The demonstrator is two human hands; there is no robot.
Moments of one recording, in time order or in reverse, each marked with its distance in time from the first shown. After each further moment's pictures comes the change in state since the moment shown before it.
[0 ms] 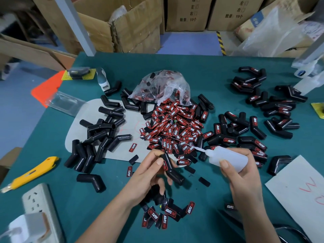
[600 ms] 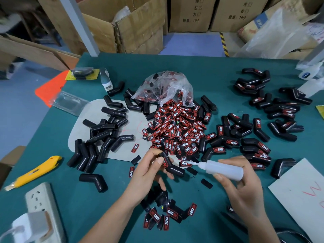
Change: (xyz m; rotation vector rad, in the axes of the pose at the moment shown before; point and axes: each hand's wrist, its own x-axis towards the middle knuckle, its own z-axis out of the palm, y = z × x) left_hand 0.004 -0.006 0.000 0.157 0.210 0.081; right_hand -0.007 -0.002 0.001 -0.432 -0.064 -0.350
